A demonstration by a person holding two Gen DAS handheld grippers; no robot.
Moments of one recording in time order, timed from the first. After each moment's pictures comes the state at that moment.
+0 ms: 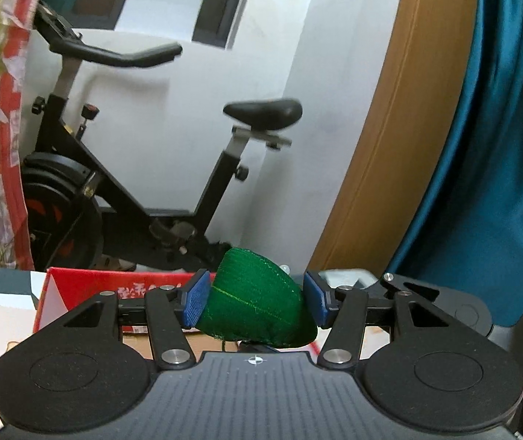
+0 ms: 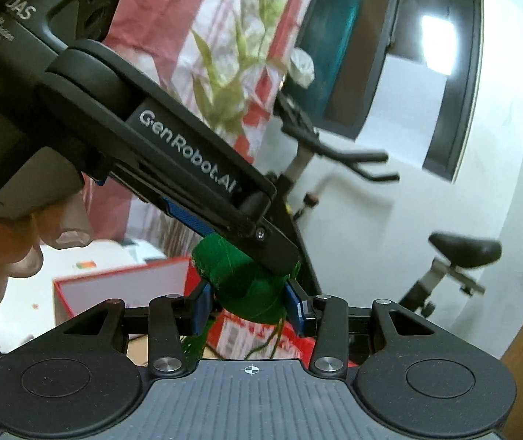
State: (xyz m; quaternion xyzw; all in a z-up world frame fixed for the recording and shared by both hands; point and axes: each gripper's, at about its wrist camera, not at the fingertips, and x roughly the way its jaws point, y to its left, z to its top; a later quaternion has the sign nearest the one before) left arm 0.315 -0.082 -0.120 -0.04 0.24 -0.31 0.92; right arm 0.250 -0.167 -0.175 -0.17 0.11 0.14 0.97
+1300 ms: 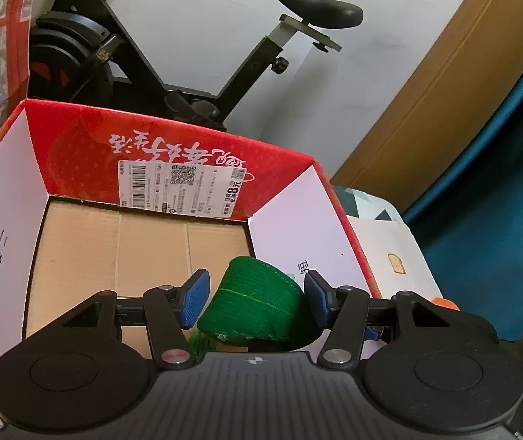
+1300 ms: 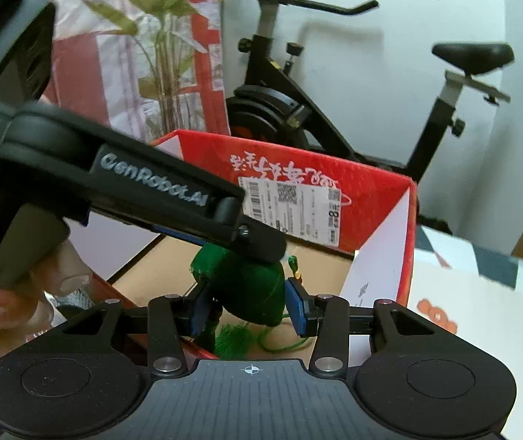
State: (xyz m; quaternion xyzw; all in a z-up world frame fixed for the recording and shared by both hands) left arm 0.369 -0.089 -0.220 -0.09 0.42 -0.28 0.86; right arm 0.287 -0.191 -0.246 0.01 0.32 0.12 0.94
